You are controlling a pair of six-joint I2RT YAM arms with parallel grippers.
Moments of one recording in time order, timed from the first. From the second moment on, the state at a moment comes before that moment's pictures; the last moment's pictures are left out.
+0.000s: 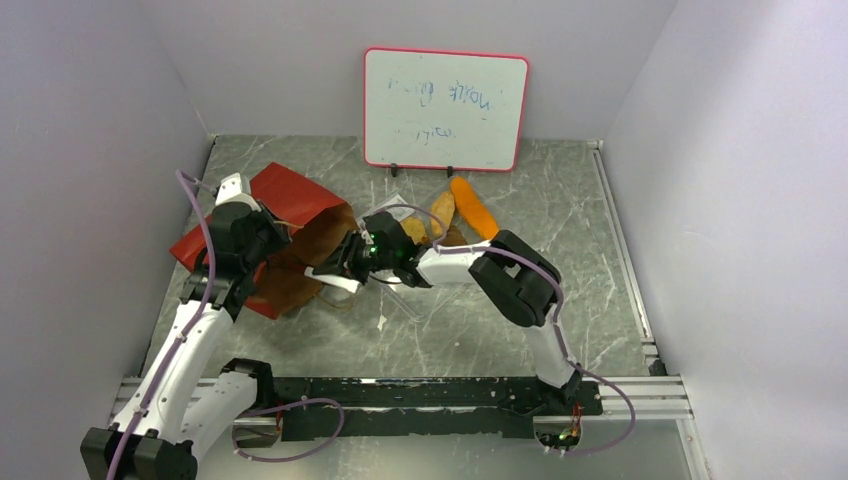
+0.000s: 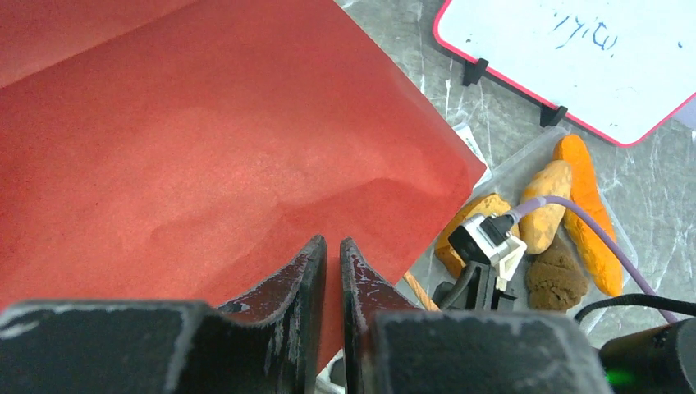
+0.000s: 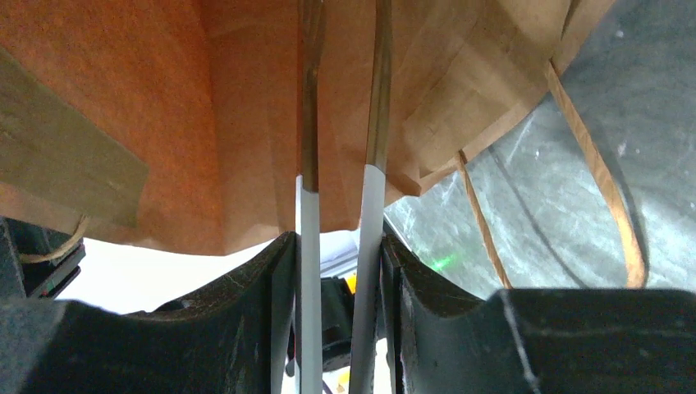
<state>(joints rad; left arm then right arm) -0.17 0.84 0.73 -0.30 -0.14 -0.51 0.92 2.08 1.21 0.43 -0.47 1.45</state>
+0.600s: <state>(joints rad) -0.17 0.83 0.73 -0.30 -0.12 -0.51 0.92 2.23 1.39 0.44 -0.47 1.51</state>
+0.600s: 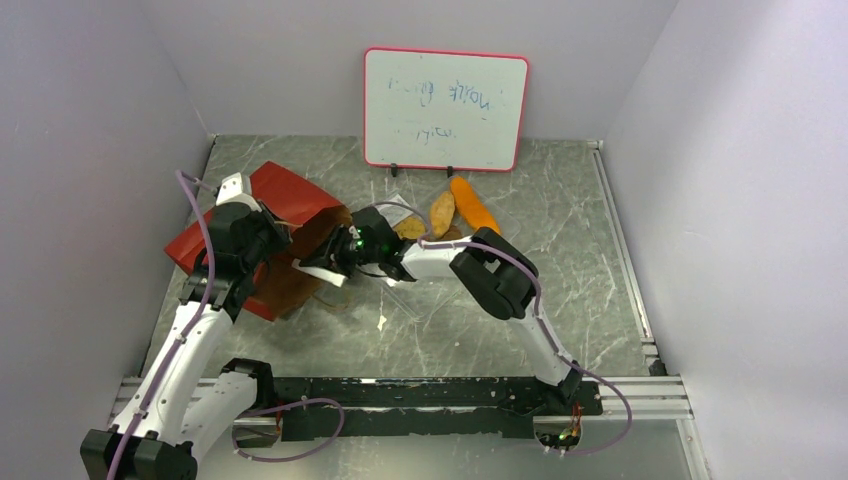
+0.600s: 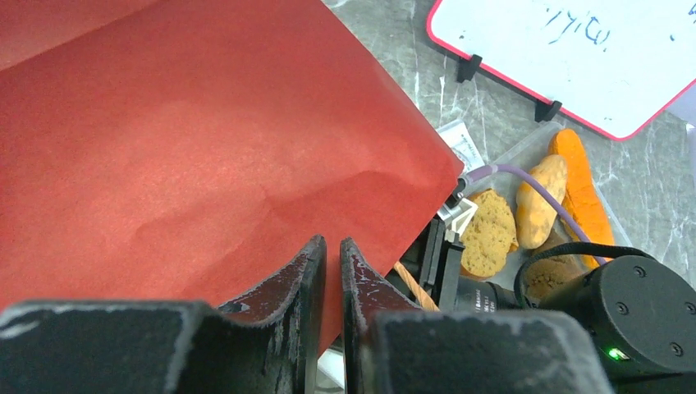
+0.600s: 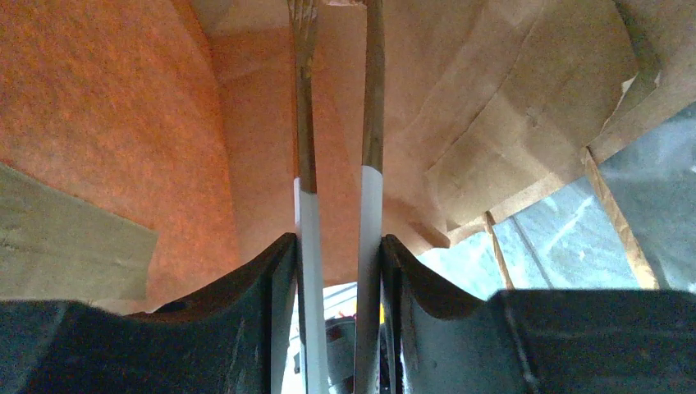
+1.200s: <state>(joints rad) -0.17 0.85 0.73 -0.30 -0.10 -0.51 0.94 2.36 1.54 0.46 -0.49 1.55</state>
